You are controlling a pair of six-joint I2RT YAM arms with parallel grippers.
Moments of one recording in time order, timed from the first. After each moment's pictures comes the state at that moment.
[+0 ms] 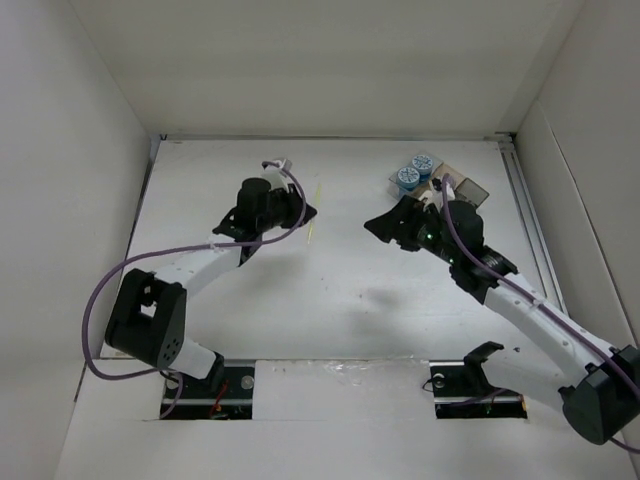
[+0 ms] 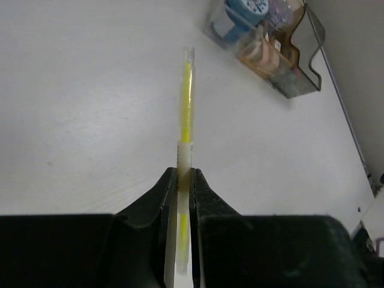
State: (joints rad) left arm -0.43 1.45 0.89 0.19 0.28 -0.49; right arm 0.51 1.01 0.77 -0.05 -0.16 0.80
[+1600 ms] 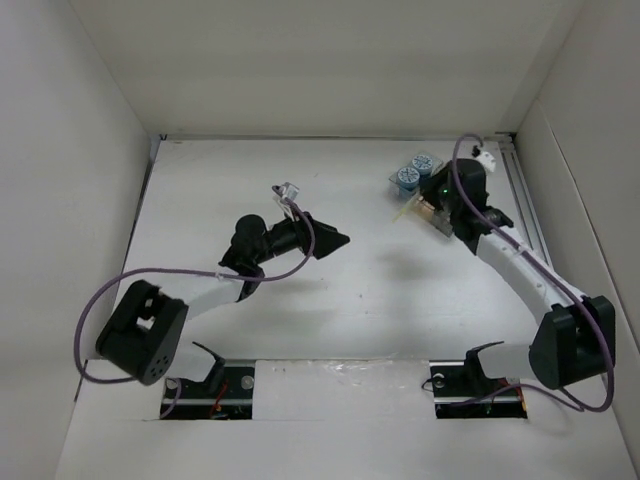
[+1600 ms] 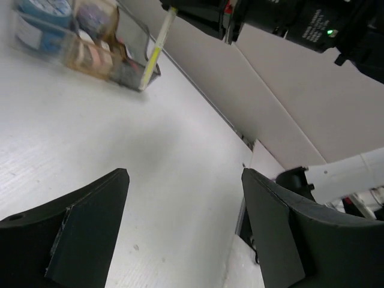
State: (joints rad) left arm -0.54 1.42 0.56 0.90 0.63 -0.77; right arm 0.31 1.32 1.00 -0.09 0.20 0.78
